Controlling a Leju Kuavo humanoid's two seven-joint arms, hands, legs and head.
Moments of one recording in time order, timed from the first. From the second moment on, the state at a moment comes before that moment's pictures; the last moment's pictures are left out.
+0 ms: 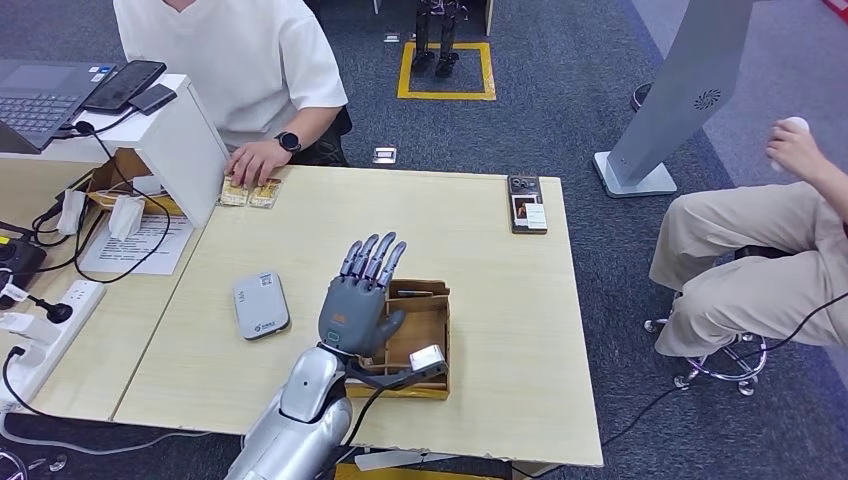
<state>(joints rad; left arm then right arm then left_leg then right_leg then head) -0.35 -0.28 -0.37 -0.90 -1.46 0.70 -0.20 -0.13 0.34 -1.56 -0.71 1.18 -0.69 -0.46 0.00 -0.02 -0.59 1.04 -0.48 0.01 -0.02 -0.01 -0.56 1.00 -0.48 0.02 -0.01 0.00</state>
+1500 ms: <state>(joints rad) -0.41 -0.31 -0.45 -0.78 -1.41 0.70 -0.21 -0.14 0.34 -1.56 -0.69 1.19 -0.69 -0.48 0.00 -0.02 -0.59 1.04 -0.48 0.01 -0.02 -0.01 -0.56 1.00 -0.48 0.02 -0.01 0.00</state>
